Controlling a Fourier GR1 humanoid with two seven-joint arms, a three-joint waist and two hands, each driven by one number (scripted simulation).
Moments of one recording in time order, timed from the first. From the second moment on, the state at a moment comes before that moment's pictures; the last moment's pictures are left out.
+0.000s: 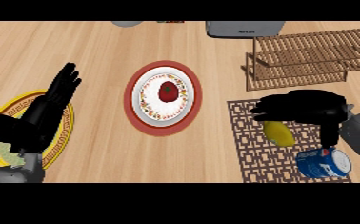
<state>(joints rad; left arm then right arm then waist) -0.07 0.40 -0.09 -1.66 0.20 0.09 0.13 -0.56 -0.84 0.70 -1.18 0.62 0.32 -0.87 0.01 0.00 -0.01</state>
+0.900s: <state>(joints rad) -0.06 0.35 -0.04 -1.67 0.15 0.03 0.14 -0.59 -0.71 0.63 -0.97 0.91 0.26 -0.90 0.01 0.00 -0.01</state>
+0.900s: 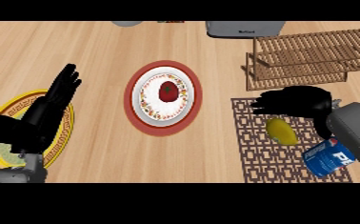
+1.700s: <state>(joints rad) -0.07 0.29 -0.02 -1.68 0.10 0.01 0.16 -0.59 -0.55 0.59 -0.70 1.07 0.17 -0.98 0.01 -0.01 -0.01</state>
